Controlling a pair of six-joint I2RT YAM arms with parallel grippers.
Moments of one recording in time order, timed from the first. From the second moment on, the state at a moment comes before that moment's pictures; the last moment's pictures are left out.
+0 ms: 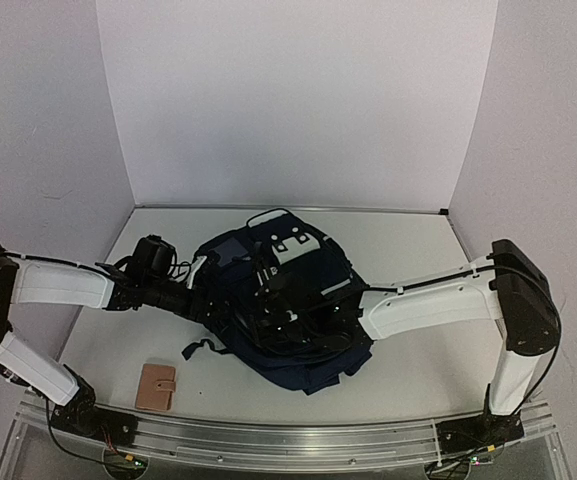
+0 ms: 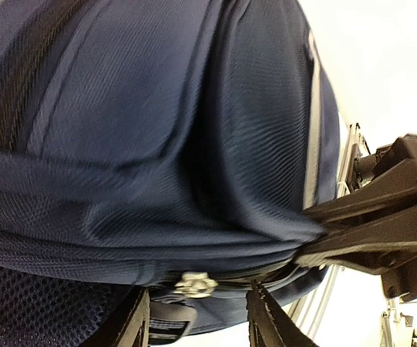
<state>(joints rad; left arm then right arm) -0.57 1.44 0.66 0.05 0.66 -0.31 1.20 1.90 1.27 -0.08 0.34 0.57</state>
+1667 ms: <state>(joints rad) -0.57 1.50 0.66 0.09 0.63 -0.34 1.16 1.82 1.18 -0.01 0.24 0.56</state>
